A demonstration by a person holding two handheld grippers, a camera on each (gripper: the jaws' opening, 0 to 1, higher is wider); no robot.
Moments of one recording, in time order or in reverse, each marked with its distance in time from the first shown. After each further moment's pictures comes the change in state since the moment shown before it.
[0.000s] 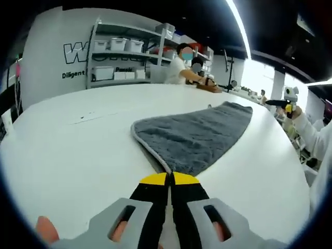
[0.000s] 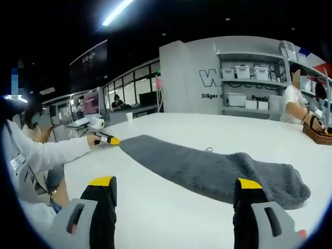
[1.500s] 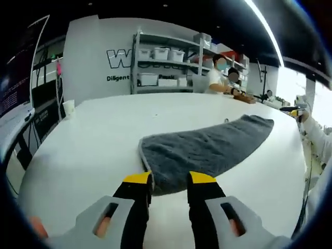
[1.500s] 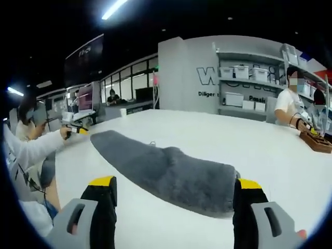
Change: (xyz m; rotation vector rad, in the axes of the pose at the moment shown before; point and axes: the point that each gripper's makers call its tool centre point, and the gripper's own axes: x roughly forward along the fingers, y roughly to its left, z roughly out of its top) left arm -0.180 0.051 -0.020 -0.083 -0.089 0.302; right arm 0.019 -0.045 0.015 -0.035 0.042 -0.044
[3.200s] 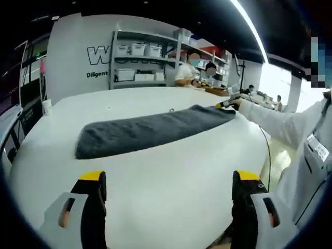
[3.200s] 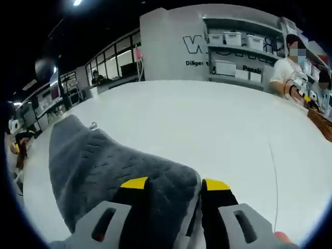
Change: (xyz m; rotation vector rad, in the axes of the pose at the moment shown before) left arm -0.061 -0.165 -0.032 0.012 0.069 -0.131; right arm 0.144 -0.128 -0.052 0.060 0.226 -0.049
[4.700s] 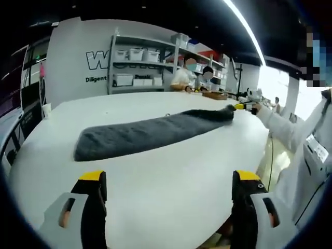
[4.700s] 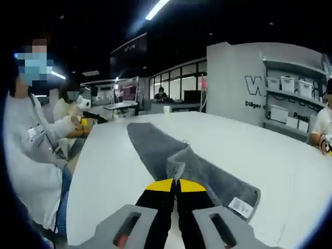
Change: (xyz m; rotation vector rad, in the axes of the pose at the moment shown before) left arm -0.008 -0.012 0.003 0.008 -0.044 -0.013; right arm -0.152 0.131 -0.015 -0.295 -0.241 0.451
